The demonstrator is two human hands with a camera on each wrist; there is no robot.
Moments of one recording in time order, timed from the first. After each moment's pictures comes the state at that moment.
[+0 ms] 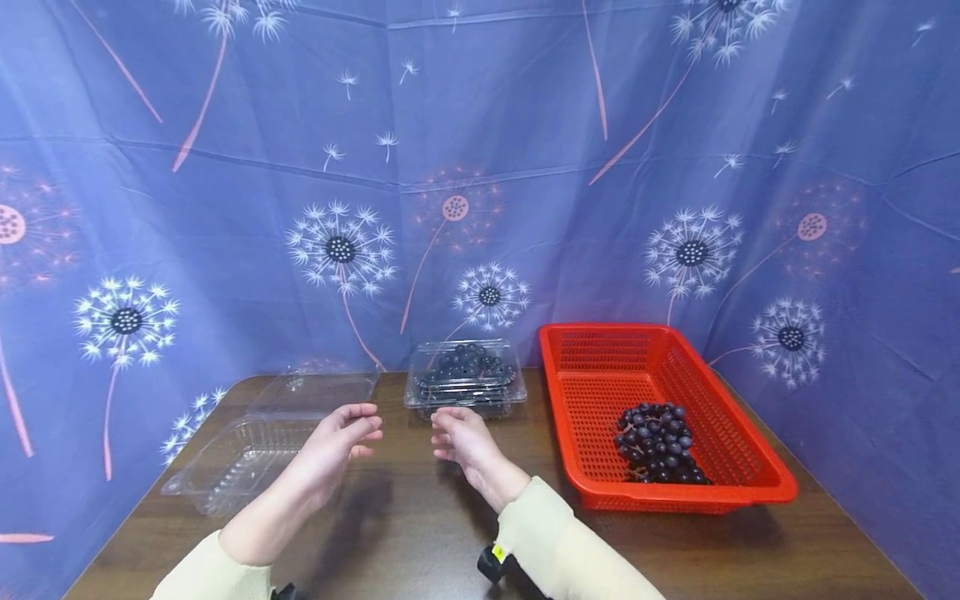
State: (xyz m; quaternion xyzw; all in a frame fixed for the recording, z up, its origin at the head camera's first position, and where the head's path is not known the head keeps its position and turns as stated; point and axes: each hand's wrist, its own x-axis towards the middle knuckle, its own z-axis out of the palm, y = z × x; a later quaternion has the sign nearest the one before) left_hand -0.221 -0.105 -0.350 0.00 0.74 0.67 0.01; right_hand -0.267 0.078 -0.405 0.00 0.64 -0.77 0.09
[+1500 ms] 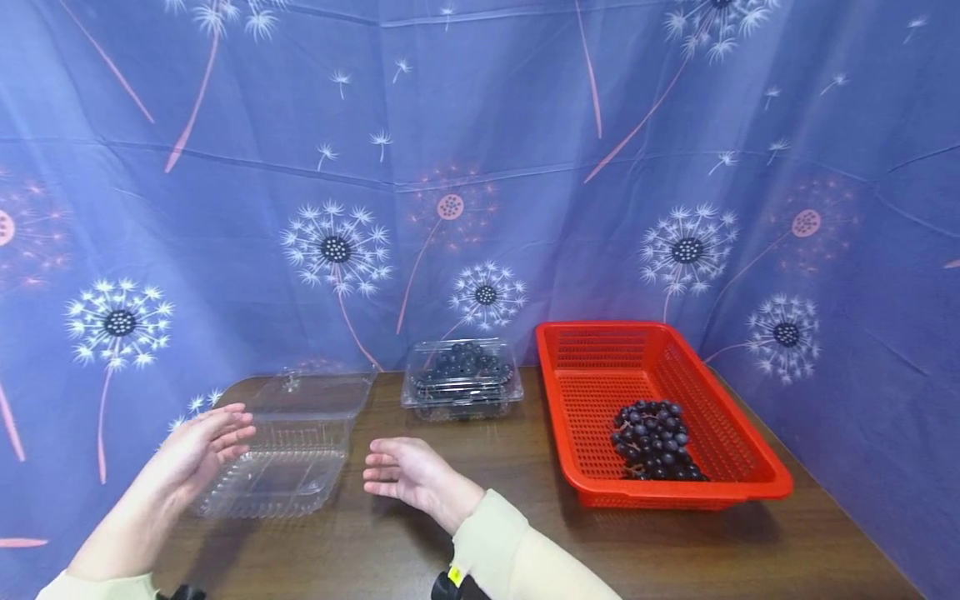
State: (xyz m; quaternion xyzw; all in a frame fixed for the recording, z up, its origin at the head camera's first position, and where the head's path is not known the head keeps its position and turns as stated) left_hand -0.225 -0.258 -0.346 -0.04 0.70 0.71 0.03; right_hand -0.241 0.021 -0.408 -0.01 0.53 -0.81 0.25
